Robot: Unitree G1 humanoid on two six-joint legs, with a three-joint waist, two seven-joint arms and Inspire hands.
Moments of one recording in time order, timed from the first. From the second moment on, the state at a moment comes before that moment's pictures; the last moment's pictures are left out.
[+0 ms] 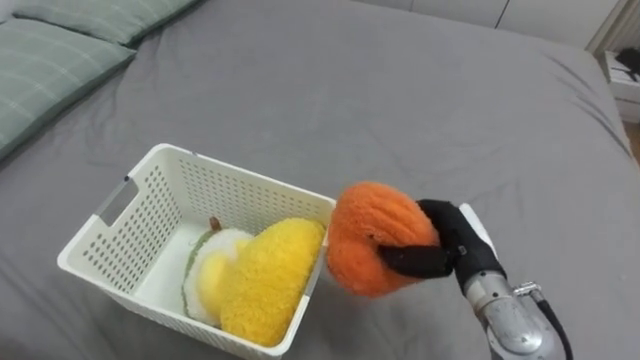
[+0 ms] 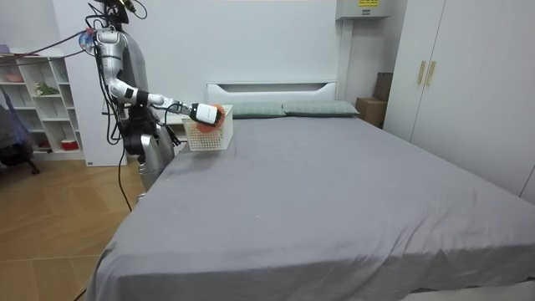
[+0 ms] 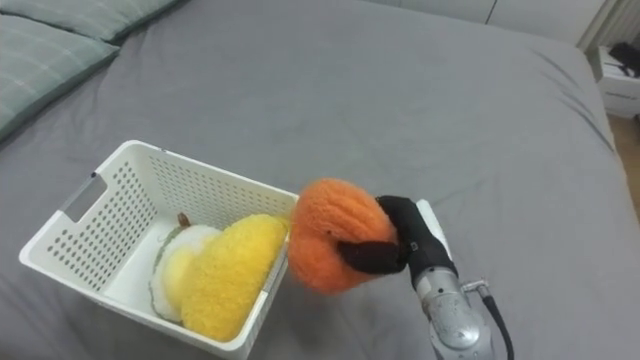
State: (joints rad) left arm 0.23 0.19 0.12 0.98 0.19 0.03 0.21; right arm 0.08 -0.27 0.13 0.11 -0.07 0.02 0.01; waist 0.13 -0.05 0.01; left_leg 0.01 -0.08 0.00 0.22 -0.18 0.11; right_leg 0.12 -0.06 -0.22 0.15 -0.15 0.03
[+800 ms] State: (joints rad) left arm 0.21 0.18 0.11 0.99 0.19 0.05 0.25; right arm -0.17 -0.26 0.19 -0.11 -0.18 0.03 0.04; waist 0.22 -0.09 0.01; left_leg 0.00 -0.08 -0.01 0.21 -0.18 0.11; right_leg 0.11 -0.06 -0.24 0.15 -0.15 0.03
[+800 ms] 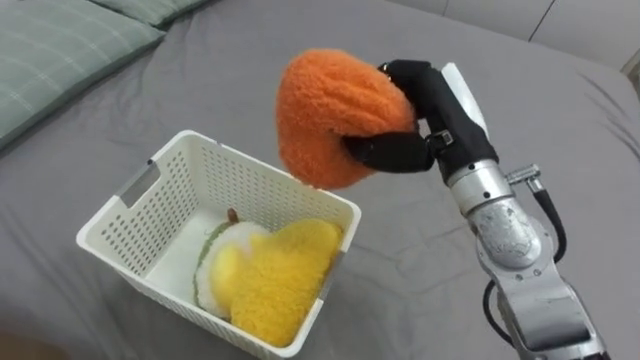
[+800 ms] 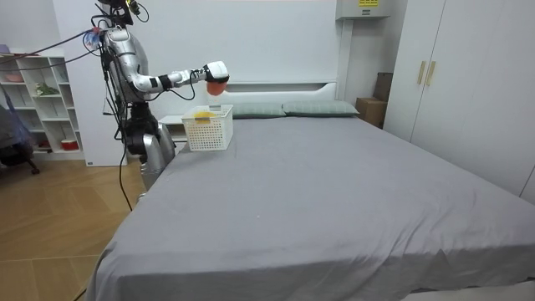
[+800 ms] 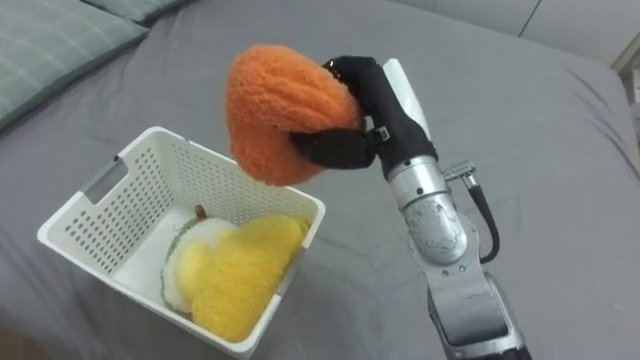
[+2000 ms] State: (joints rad) left arm 0.25 0.19 0.10 0.91 0.19 0.10 0.25; right arm -0.20 -0.26 0.33 0.19 -0.16 0.10 0.01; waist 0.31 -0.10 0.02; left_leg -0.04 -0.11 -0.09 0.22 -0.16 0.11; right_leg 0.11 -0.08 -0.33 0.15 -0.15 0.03
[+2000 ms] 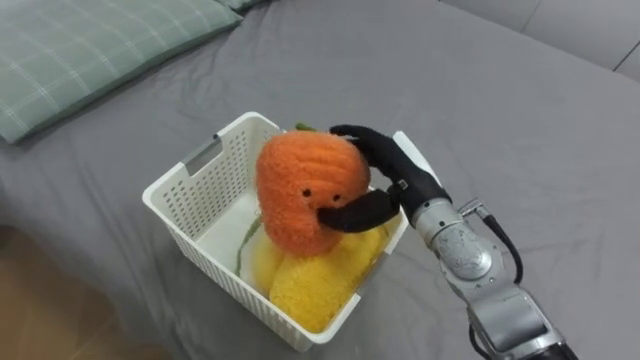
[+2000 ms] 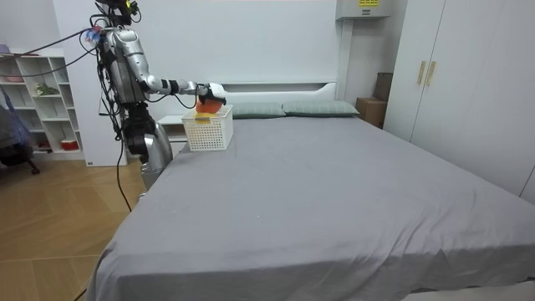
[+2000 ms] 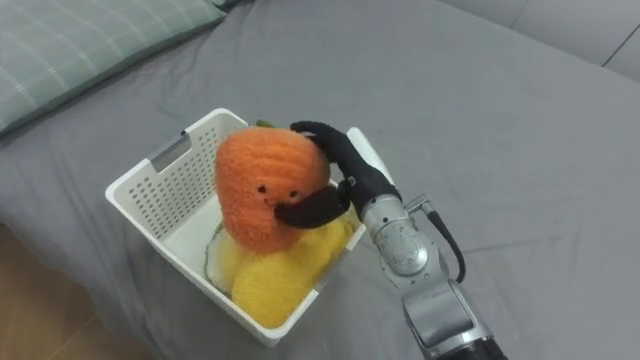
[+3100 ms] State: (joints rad) left arm 0.25 0.19 0.11 0.90 0.19 0.10 0.23; right arm -0.19 -0.26 0.31 0.33 -0.13 0.08 0.00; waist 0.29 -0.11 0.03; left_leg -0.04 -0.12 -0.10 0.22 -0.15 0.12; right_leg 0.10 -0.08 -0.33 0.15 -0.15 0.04
